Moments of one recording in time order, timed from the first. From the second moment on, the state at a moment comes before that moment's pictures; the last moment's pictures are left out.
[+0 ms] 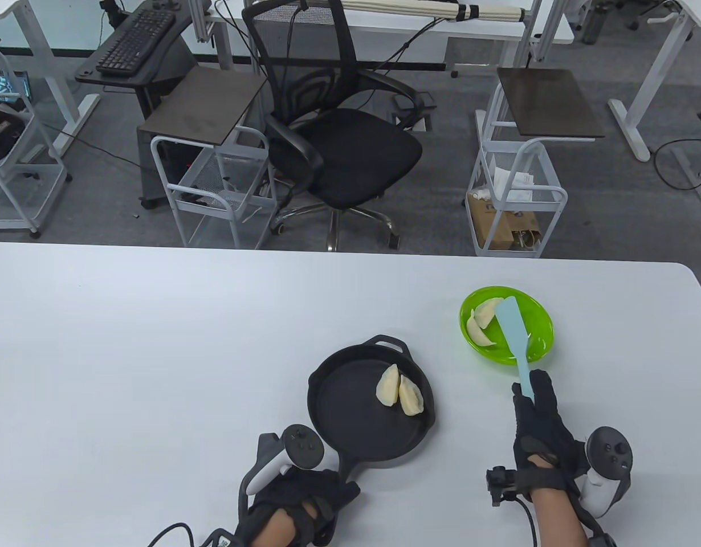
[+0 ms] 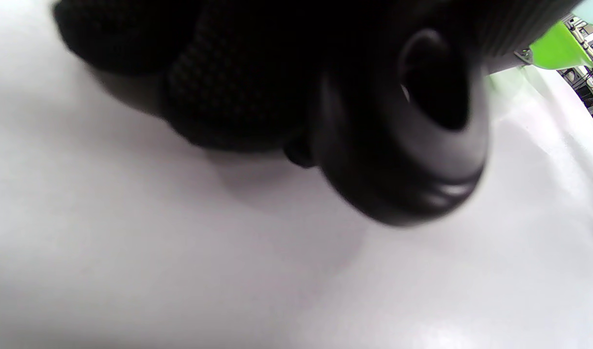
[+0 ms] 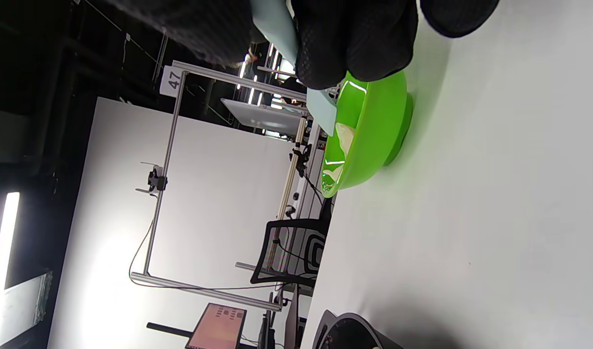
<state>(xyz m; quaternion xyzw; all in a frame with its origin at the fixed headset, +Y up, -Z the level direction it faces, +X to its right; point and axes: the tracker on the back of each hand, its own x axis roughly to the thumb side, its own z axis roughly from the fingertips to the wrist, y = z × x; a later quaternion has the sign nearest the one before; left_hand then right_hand) -0.108 -0.794 -0.267 -0.37 -0.04 0.24 0.90 0.312 -0.767 -0.299 -0.11 -0.11 0.75 0.64</state>
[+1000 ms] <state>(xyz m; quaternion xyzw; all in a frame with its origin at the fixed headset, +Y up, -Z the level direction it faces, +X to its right) -0.100 -0.772 -0.258 -0.30 -0.06 0.15 0.94 0.286 -0.741 -0.288 -0.04 -0.13 0.79 0.59</state>
